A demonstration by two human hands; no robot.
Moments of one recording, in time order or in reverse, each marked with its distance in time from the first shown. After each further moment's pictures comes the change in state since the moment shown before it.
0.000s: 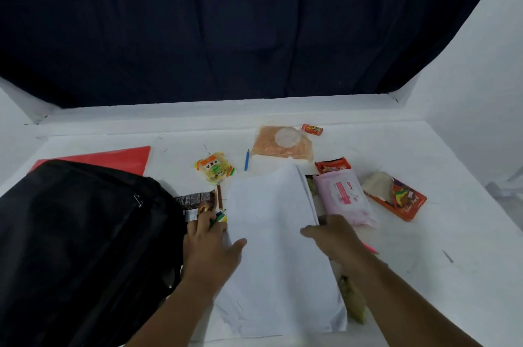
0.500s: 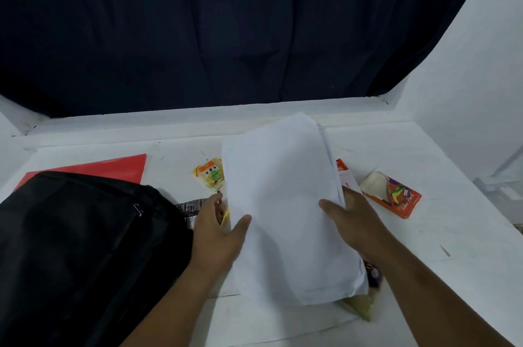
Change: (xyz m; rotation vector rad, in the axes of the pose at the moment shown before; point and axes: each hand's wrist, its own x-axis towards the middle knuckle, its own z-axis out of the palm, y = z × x) left_hand 0.019 0.027 -0.049 -0.854 -0.075 -0.212; right_hand -0.031 -0.026 -0.031 0.060 0.093 -0.352
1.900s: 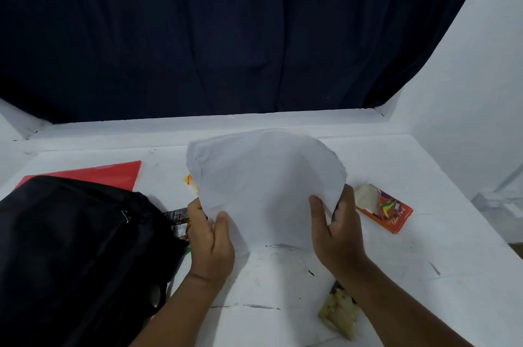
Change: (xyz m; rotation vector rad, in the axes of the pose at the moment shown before) left_hand -0.018 0.028 0.029 -0.339 0.273 0.421; right_hand 0.000 0.011 0.012 0.068 0.374 -0.639
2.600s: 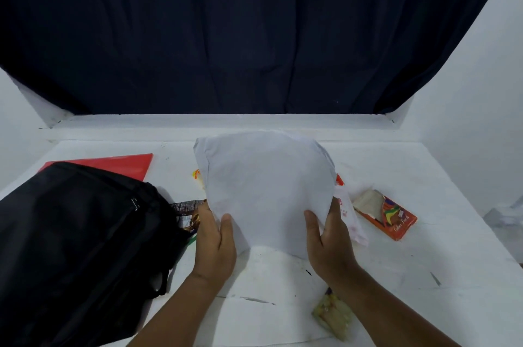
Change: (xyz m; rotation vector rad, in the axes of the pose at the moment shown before) left_hand -0.017 -0.001 -0.004 0.169 -0.104 -0.139; right_hand -0.017 0.021 0.002 -0.013 -0.179 0.146
